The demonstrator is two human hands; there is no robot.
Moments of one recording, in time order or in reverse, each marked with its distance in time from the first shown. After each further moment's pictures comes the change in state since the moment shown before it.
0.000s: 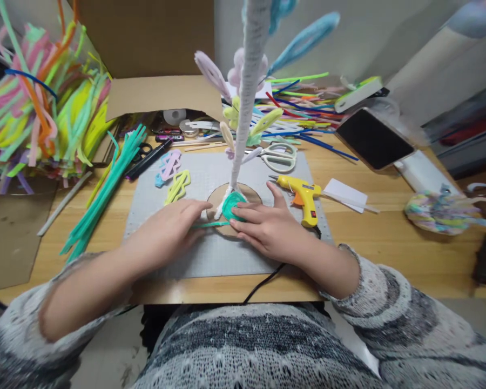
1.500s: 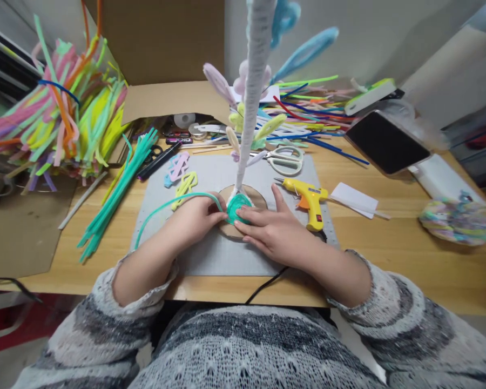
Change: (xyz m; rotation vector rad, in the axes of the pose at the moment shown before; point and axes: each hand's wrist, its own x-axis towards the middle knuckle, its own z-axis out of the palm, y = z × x) left_hand 0.044 0.019 0.008 -0.420 0.072 -0.397; right_hand -0.001 0.002 -0.003 0.036 -0.077 -0.013
